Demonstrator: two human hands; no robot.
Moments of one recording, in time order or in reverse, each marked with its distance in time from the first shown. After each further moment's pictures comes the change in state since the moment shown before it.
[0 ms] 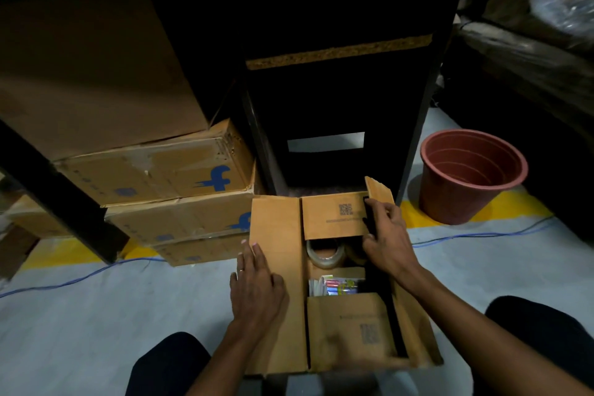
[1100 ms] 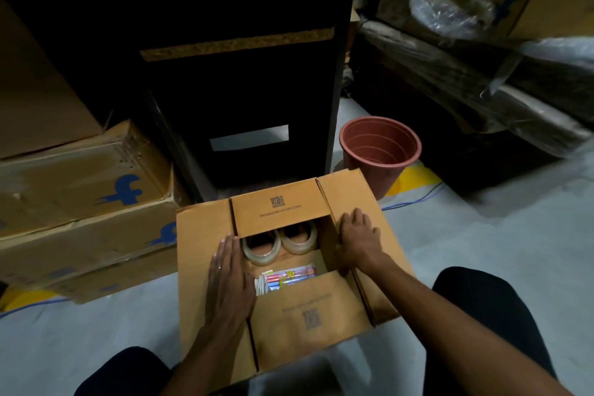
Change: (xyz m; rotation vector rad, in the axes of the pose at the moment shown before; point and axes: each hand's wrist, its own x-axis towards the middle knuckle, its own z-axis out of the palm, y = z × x) left_hand 0.022 0.039 0.056 -0.215 0.100 0.367; right_hand -0.015 0.061 -0.023 -0.573 -0.231 0.340
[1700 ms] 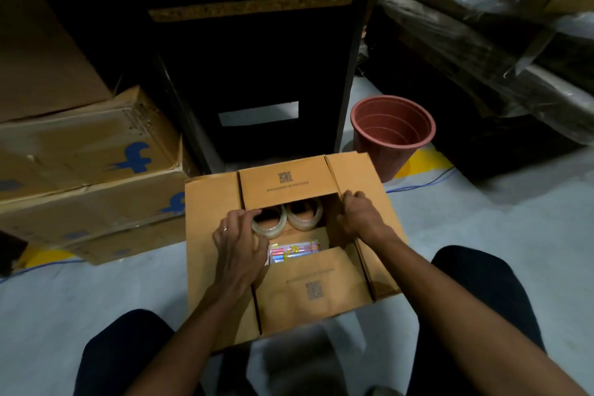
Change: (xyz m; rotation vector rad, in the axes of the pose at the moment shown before) left_hand 0.004 0.017 -0.017 -0.082 0.129 0.075; right_hand 0.002 -0.009 -0.012 0.107 -0.021 -0.034
